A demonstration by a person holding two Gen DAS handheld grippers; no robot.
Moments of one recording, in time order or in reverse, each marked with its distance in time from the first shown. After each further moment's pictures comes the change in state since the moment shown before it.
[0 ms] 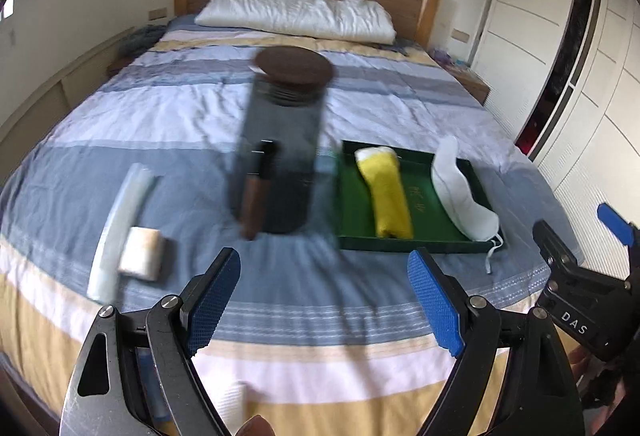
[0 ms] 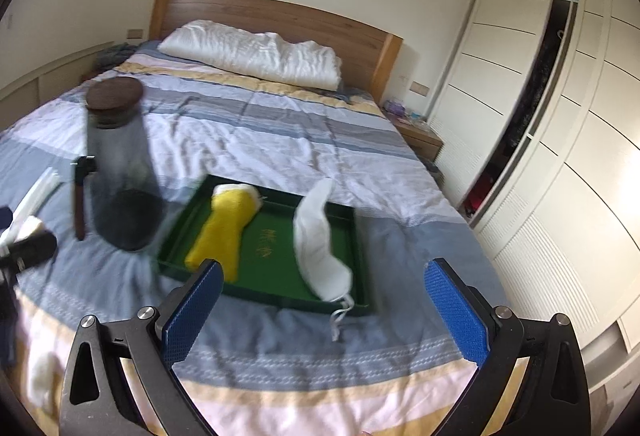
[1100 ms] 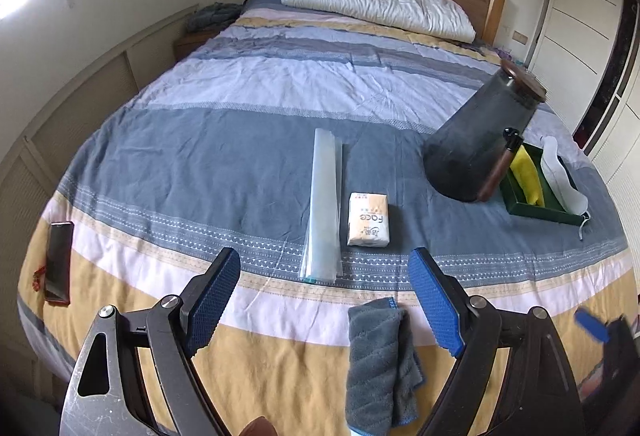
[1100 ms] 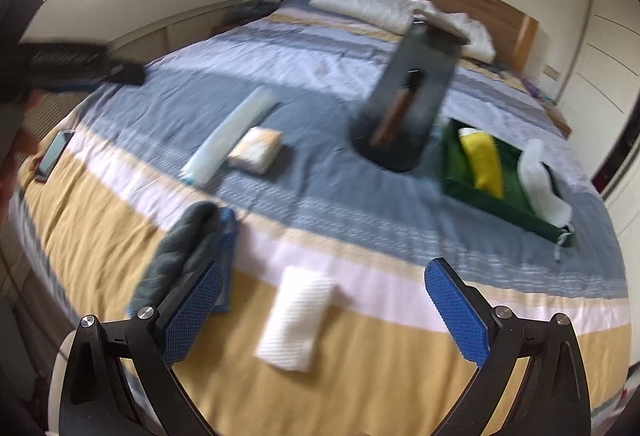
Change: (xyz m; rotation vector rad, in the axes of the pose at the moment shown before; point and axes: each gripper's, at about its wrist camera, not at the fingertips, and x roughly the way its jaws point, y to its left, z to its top) left arm -0.045 0.261 -0.037 -0.054 0.063 0.145; right arm -0.110 0.225 -0.058 -0.134 0.162 0.423
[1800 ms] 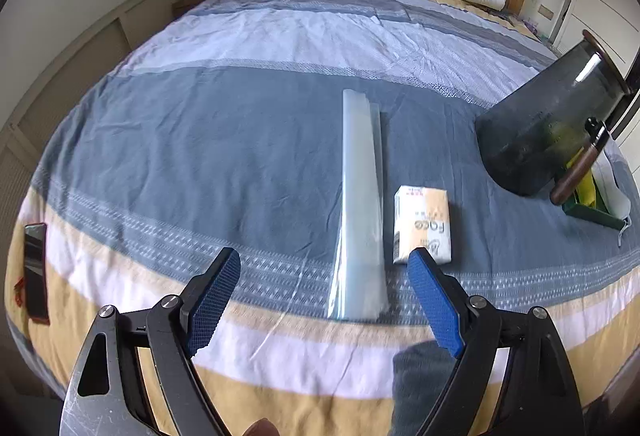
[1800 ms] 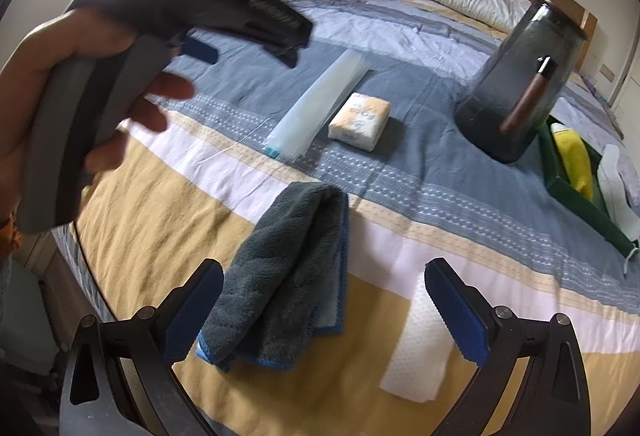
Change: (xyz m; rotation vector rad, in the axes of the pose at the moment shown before) left arm 0.109 0.025 0.023 -0.008 0.149 0.031; right arm 0.089 0.067 0.011 -0.063 0.083 0.148
